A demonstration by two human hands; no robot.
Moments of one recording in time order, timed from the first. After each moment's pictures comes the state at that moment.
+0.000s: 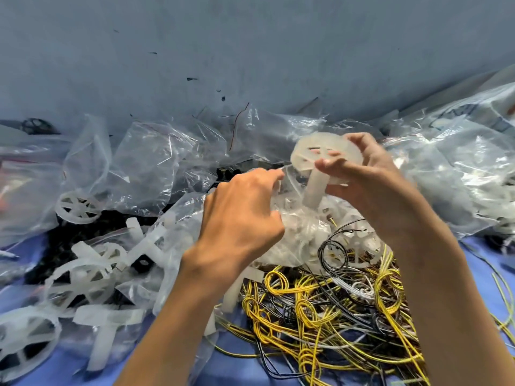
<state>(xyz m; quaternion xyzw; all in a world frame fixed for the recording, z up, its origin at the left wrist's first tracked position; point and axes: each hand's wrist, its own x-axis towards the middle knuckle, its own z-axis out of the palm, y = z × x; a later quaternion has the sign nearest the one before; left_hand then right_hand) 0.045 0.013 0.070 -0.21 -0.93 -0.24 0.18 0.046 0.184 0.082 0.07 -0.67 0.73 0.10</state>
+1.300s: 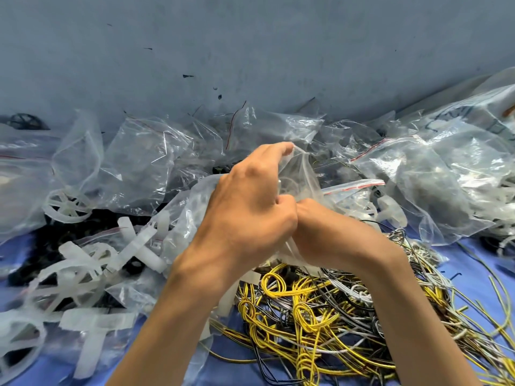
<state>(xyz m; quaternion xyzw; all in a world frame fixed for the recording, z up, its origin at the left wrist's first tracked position) 0.056 0.016 0.080 -0.24 -0.88 -0.39 0.15 0.044 0.144 0.054 0.25 -0.96 0.14 0.01</state>
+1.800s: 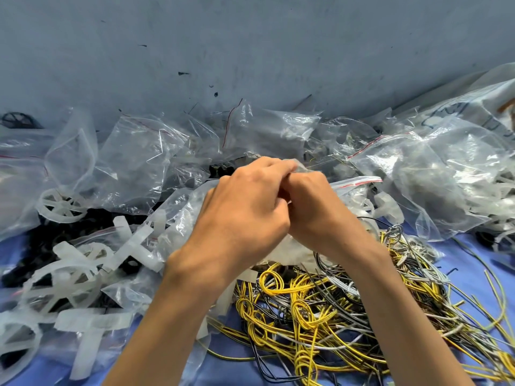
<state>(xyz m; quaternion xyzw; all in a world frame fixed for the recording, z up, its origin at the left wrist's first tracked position) 0.051 0.015 0.078 -0.25 -0.91 -0.30 0.13 0.035 0.138 0.052 0.23 -0.91 0.27 0.24</state>
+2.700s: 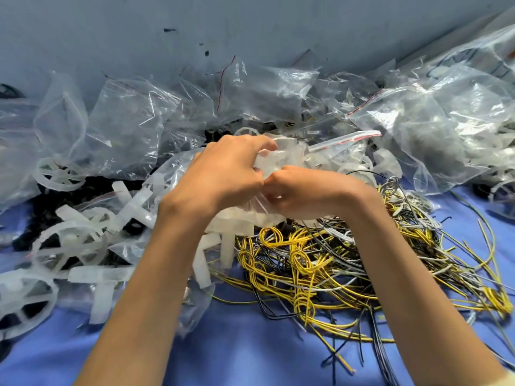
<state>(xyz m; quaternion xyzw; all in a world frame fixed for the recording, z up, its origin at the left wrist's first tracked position) 0.028 0.005 0.063 -0.23 -0.95 -0.21 0.02 0.043 0.141 0.045 0.26 -0.96 0.11 -0.09</state>
